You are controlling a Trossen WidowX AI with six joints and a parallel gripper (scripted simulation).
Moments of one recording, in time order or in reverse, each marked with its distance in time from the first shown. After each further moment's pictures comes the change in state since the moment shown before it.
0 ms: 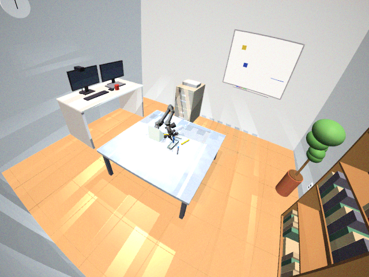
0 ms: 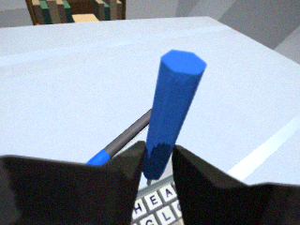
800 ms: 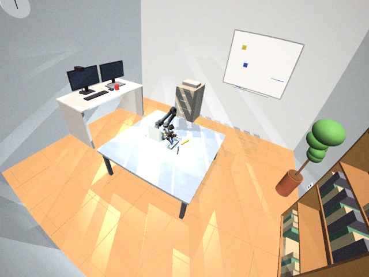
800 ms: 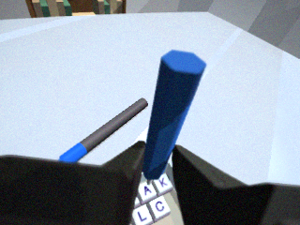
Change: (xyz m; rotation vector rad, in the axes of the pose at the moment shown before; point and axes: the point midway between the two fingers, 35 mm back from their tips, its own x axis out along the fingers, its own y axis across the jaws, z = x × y) arm 0.014 -0.026 -0.013 -0.004 0.000 0.013
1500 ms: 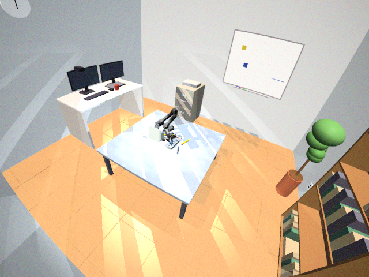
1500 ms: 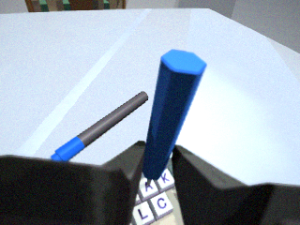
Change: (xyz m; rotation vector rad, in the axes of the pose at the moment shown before) arm 0.008 0.000 -0.011 0.000 0.001 -0.002
